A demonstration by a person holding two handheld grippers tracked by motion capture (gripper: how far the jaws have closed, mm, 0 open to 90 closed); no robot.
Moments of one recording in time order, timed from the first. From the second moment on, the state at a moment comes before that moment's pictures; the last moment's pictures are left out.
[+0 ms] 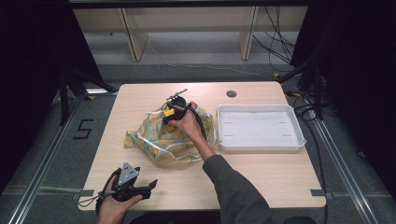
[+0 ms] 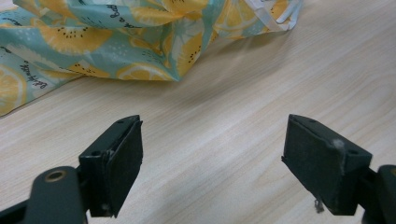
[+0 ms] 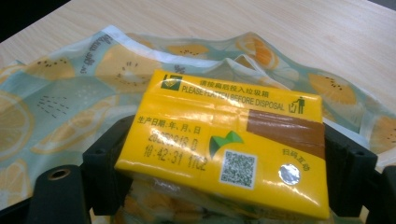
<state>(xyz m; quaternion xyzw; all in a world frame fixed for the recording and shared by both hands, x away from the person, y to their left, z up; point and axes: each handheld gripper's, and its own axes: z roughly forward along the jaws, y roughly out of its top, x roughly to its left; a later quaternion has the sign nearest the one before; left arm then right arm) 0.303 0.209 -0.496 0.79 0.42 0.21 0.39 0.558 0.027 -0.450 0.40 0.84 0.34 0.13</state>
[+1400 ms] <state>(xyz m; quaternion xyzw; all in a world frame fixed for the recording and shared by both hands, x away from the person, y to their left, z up) 0.303 0.208 -0.497 0.80 0.41 0.21 0.39 0.548 0.026 -0.429 0.38 0.83 0.36 0.18</state>
